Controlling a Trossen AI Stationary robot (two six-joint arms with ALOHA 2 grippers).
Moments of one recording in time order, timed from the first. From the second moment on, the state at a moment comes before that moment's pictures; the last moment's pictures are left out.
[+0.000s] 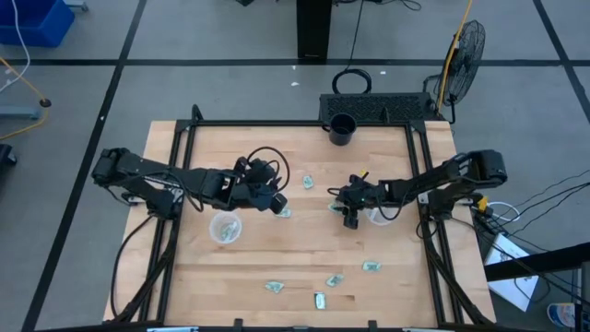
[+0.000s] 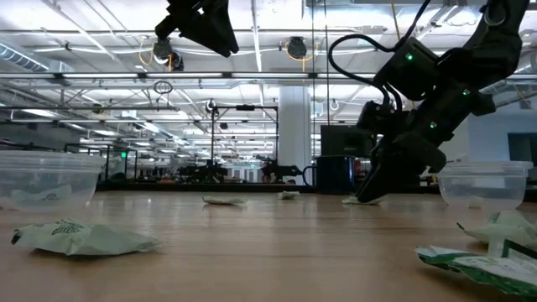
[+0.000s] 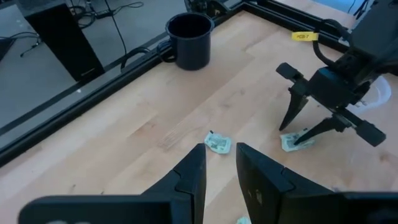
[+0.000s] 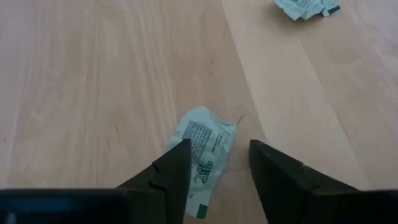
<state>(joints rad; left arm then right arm) -0.18 1.48 1.28 -0.65 -0.71 -0.68 -0.06 1.53 0.40 0.26 0.10 0.09</state>
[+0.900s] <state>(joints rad) -0.18 1.48 1.28 -0.64 -0.70 -0.69 0.13 0.82 0.47 -0.56 0.26 0.29</state>
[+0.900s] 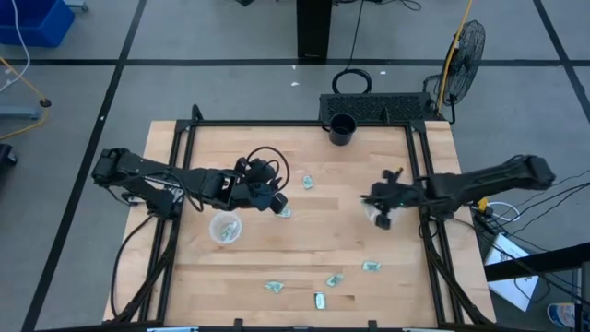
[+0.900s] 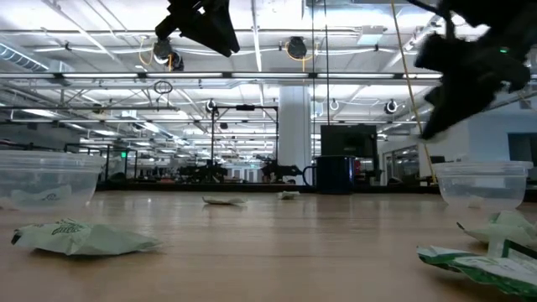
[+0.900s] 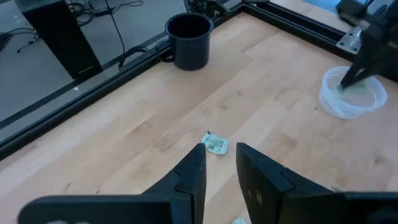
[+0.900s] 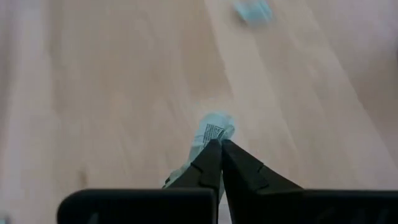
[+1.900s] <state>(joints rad) -0.18 1.48 1.28 -0.63 -0.71 -0.72 0.19 0.77 0.28 -0.59 0.26 0.65</state>
